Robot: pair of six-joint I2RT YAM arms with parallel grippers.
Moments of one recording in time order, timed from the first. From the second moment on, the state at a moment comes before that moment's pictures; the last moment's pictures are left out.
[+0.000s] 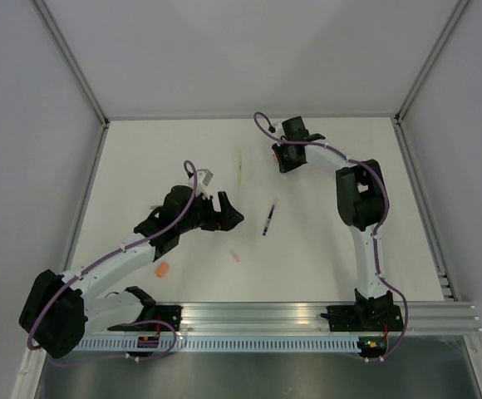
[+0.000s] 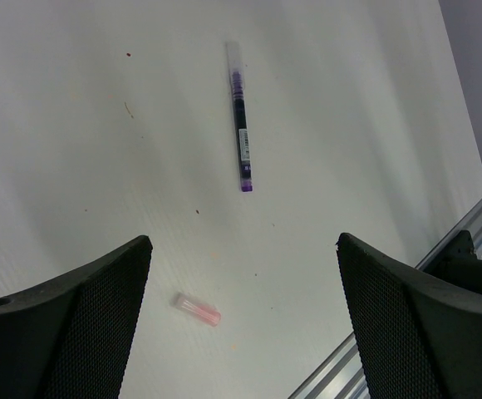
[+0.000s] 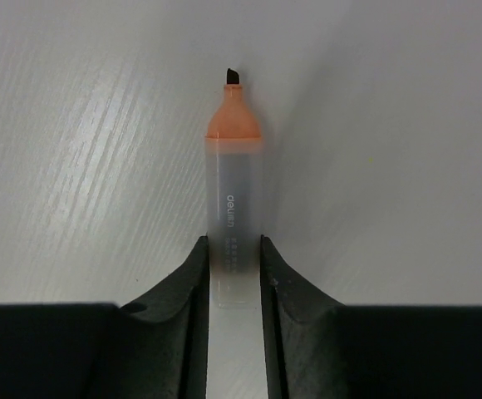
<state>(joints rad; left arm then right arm) -0.61 1.12 0.63 0.01 0.17 -0.56 0.34 2.28 1.79 -0.49 -0.05 -0.13</state>
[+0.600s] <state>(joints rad) -0.50 1.19 0.68 0.03 0.28 -0.68 0.36 1.91 1.35 -0.38 -0.09 0.09</state>
